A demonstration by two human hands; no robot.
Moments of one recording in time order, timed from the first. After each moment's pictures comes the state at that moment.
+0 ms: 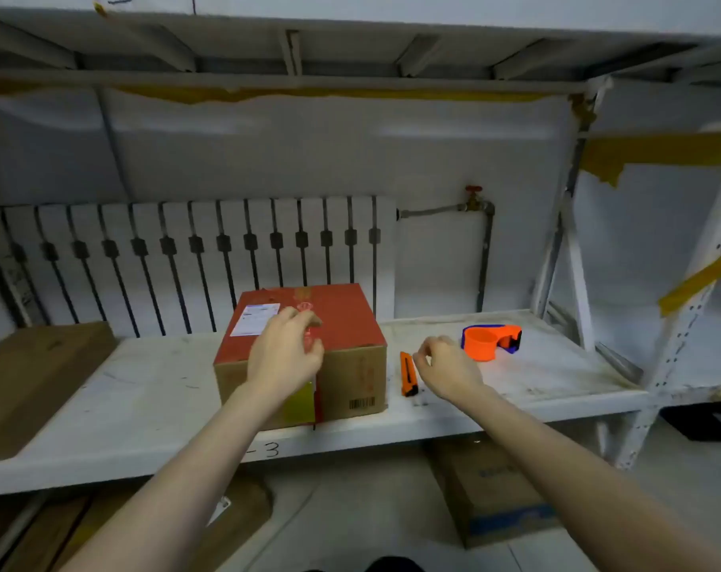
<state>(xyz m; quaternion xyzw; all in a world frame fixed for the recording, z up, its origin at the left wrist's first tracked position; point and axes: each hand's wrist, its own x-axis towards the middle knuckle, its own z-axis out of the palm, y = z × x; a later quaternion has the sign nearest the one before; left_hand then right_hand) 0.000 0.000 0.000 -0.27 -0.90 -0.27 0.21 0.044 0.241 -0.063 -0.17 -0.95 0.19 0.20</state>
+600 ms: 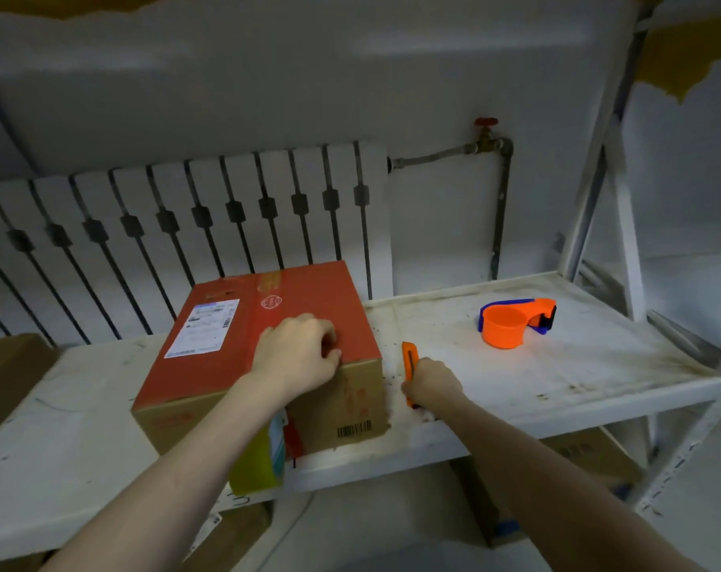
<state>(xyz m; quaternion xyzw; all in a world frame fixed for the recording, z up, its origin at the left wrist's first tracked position) -0.105 0.088 -0.031 -0.31 -0.94 -0.09 0.08 -0.095 0.294 -0.172 -0.31 -0.92 0.24 -0.02</state>
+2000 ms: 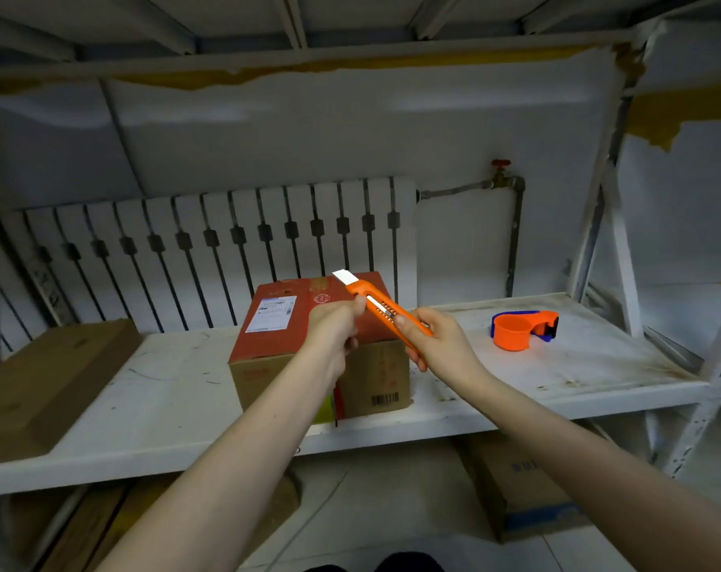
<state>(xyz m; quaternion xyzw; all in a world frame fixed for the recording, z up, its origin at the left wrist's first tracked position) -0.017 0.064 0.015 0.02 -0.67 -0.73 -0.09 0.040 0.200 -0.032 0.02 -0.81 0.54 0.22</state>
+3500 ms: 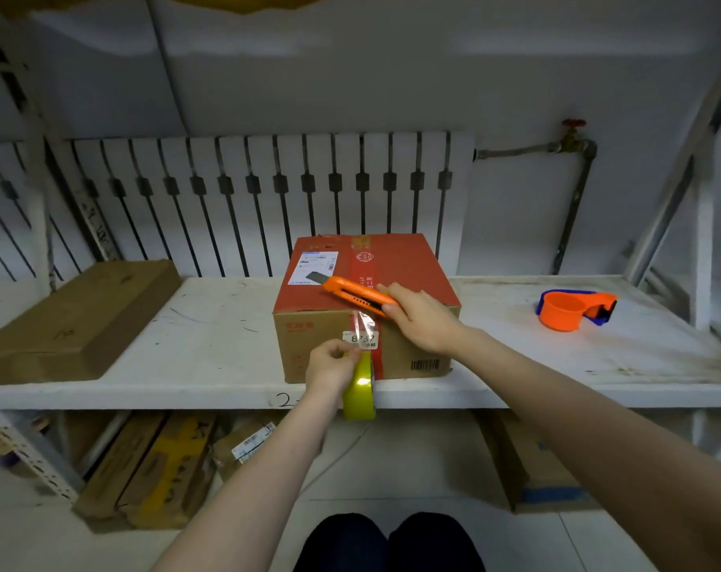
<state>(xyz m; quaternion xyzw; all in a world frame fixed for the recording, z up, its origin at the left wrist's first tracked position) -0.028 -0.010 -0.100 0.06 -0.79 -0.61 -0.05 -0.030 0.148 -0.049 0.11 -0.96 0.23 0.09</state>
